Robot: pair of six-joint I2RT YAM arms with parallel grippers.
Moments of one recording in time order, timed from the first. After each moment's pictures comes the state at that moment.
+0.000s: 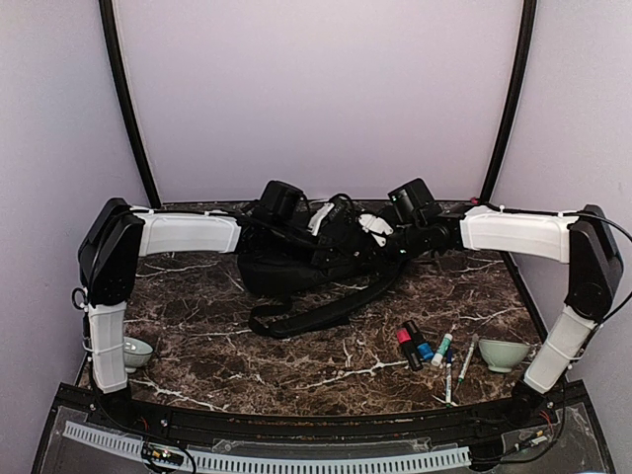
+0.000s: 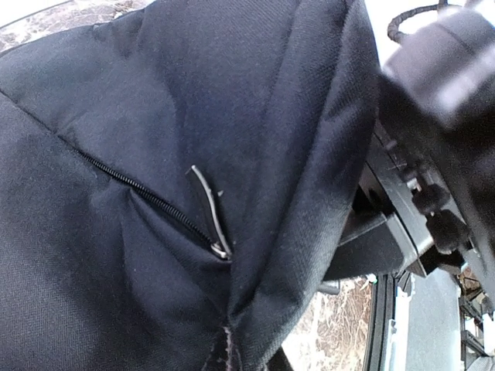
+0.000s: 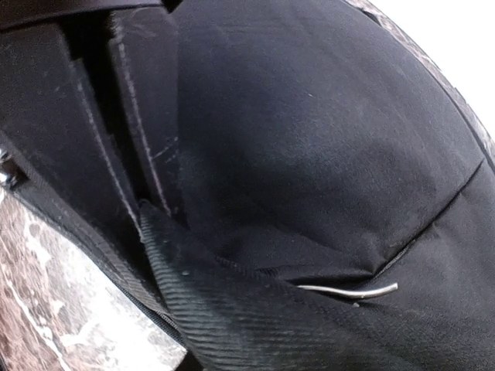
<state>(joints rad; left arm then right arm) -0.75 2.03 1.51 -0.07 0.68 -0.24 0.67 1.68 1.21 -0.36 -0.27 -0.30</state>
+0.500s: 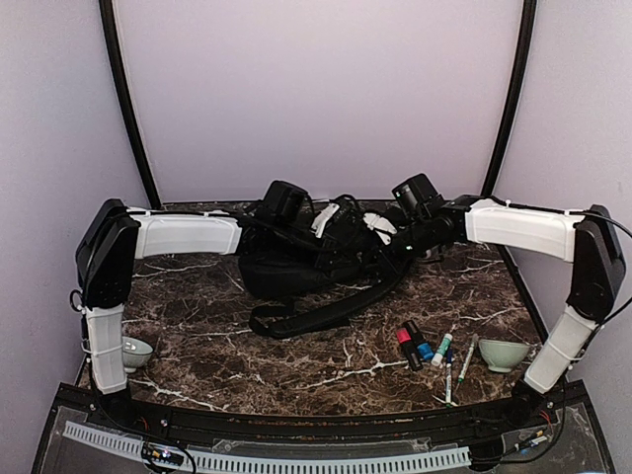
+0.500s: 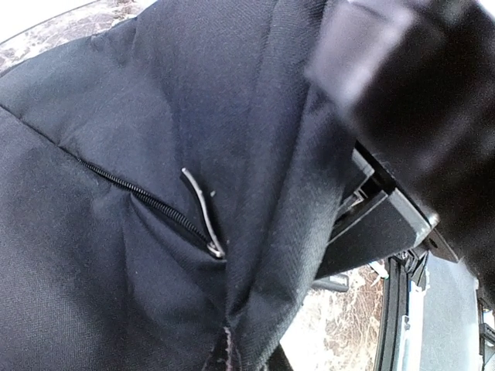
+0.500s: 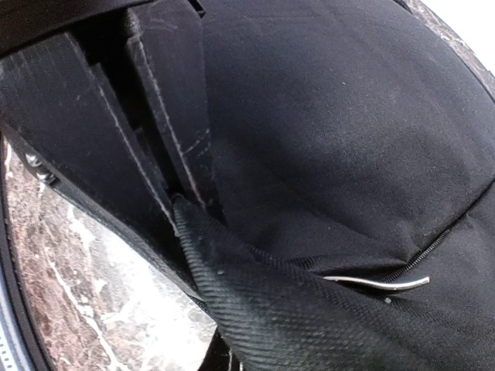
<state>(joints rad) -0.78 2.01 1.51 -0.10 0.61 -0.17 0.65 1.67 1.26 -0.51 -0.38 -0.29</state>
